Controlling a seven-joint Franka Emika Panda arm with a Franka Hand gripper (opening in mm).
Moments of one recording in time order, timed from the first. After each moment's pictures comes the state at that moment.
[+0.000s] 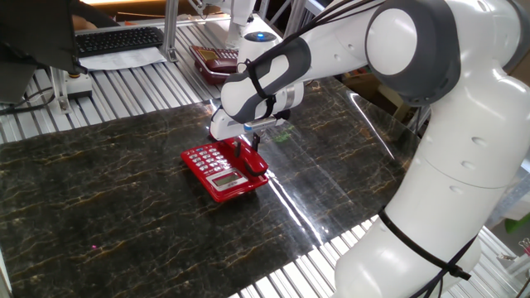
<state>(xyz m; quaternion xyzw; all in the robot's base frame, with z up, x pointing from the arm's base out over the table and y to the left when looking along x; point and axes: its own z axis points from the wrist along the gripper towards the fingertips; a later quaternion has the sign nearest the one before) 0.489 -0.057 0.125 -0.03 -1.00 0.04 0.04</state>
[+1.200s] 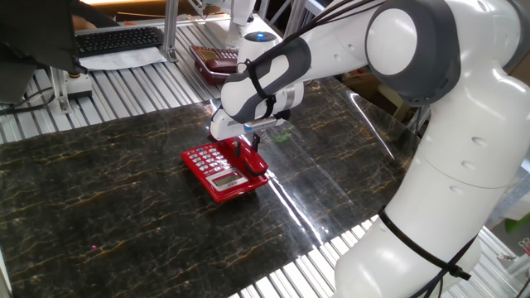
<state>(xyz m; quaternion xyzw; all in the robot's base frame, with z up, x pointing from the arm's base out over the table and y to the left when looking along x) 0.489 -0.057 0.125 -0.03 -1.00 0.04 0.04</state>
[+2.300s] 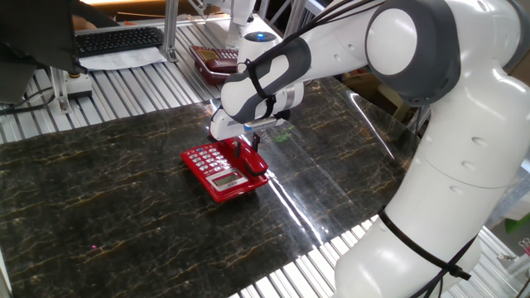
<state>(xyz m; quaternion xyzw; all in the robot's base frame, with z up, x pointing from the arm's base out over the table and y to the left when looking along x) 0.489 -0.057 0.125 -0.03 -1.00 0.04 0.04</state>
